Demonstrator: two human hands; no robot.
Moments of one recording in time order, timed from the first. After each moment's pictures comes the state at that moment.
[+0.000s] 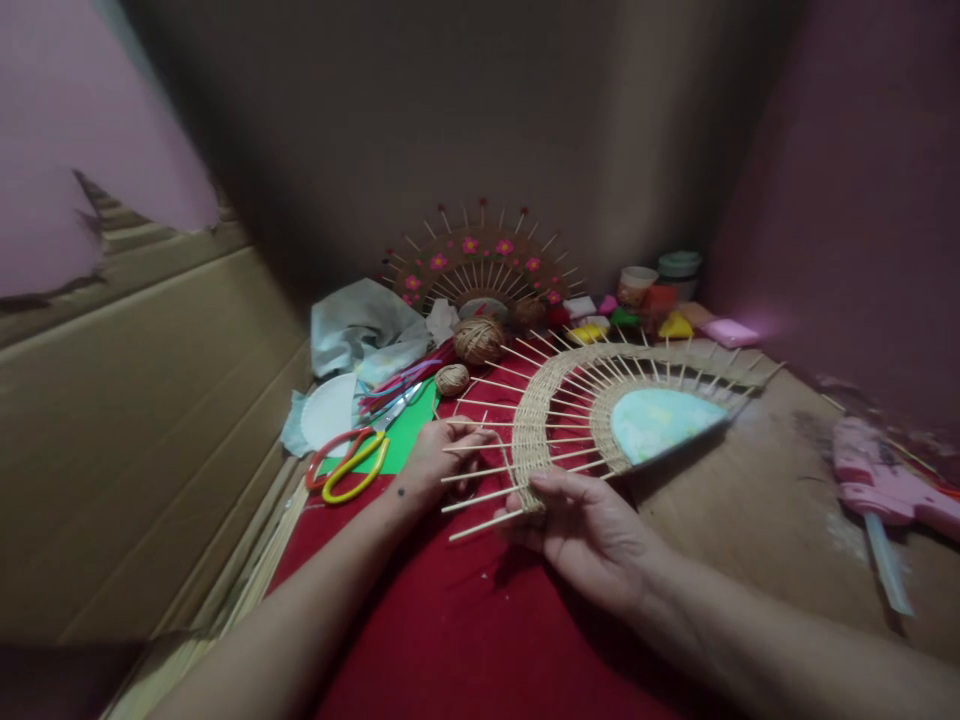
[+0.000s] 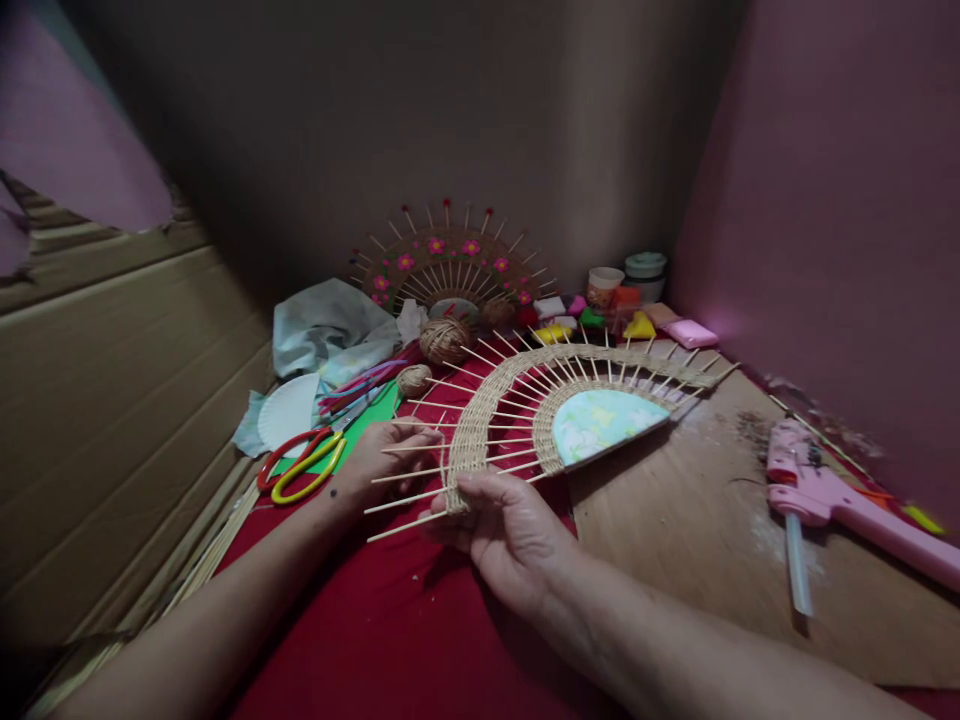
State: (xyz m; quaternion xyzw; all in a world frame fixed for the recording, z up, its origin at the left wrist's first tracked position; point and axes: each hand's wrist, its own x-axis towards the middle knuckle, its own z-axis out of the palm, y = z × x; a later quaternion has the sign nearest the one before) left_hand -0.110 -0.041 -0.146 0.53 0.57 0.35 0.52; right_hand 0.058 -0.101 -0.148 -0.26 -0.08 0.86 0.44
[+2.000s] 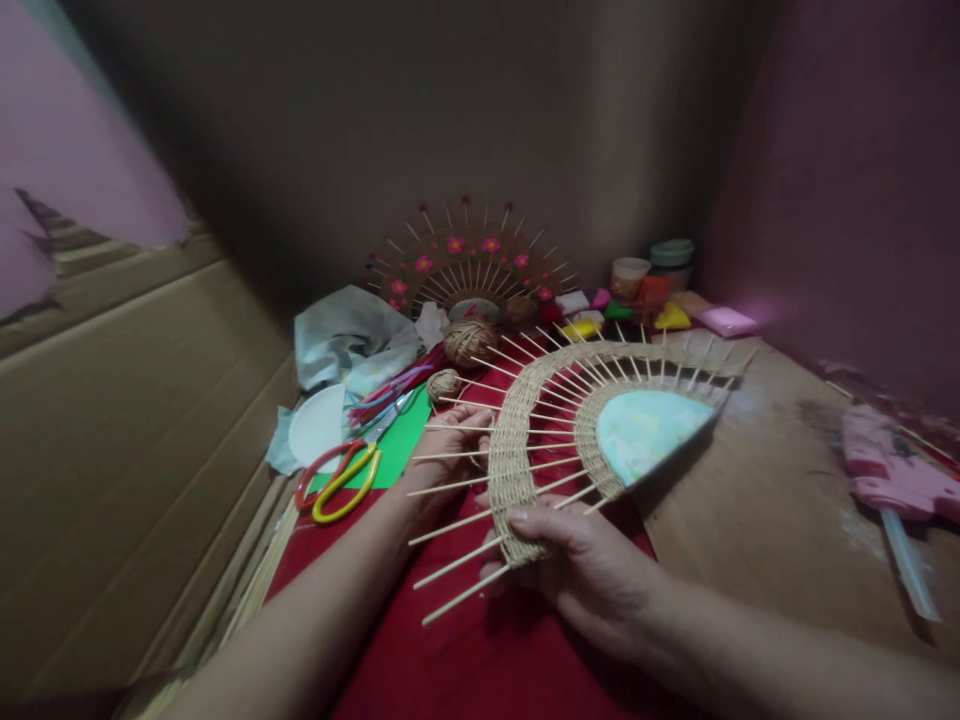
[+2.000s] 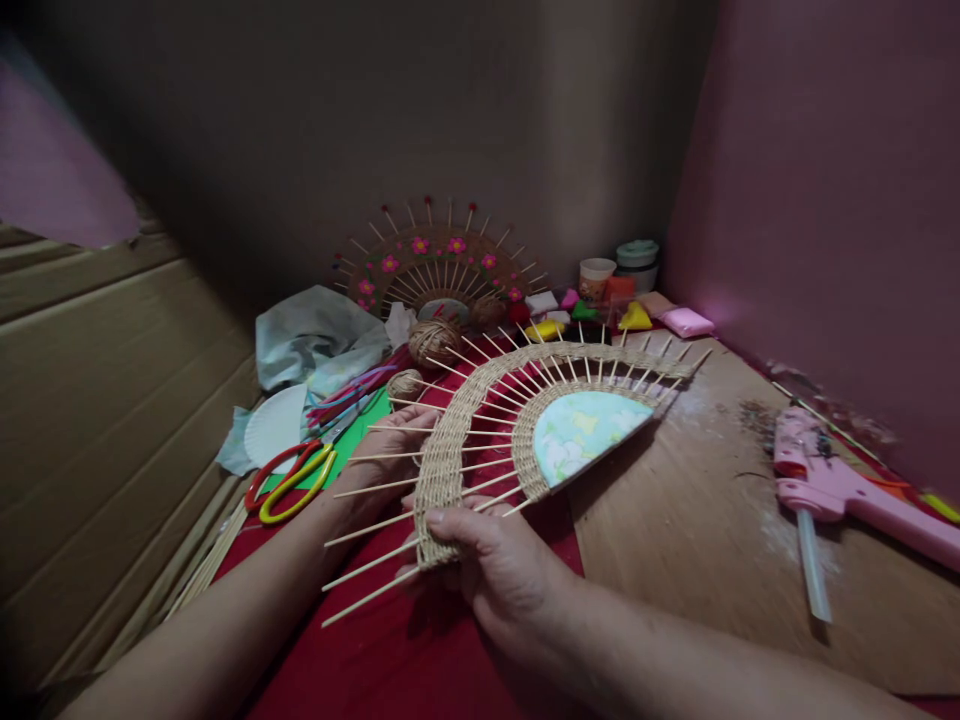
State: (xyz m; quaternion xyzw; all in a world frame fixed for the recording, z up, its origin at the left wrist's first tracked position) left_hand -0.080 -0.024 -0.145 0.39 0.49 0.47 0.63; right_hand 0.051 -0.112 -0.150 -0.23 -0.18 0.86 0.42
